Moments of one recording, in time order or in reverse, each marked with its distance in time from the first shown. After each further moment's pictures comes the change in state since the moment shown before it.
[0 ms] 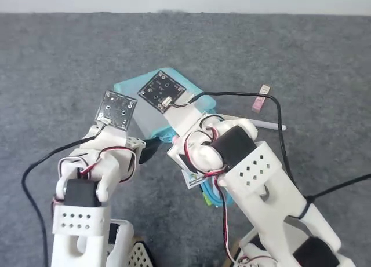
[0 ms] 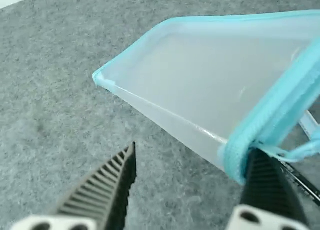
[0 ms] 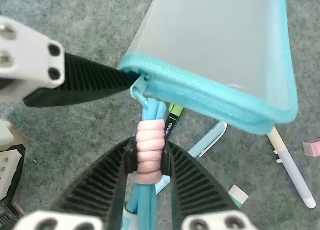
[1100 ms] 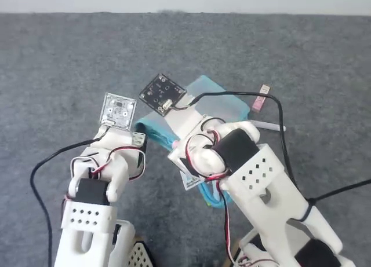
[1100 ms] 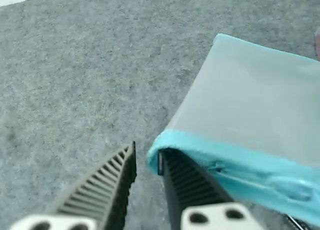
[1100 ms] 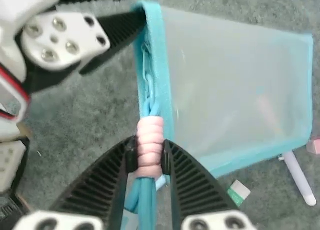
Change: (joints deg) left arm 2.8 0.1 8.9 -13.3 7.8; right arm -0.4 -1.1 0.5 2.1 0.4
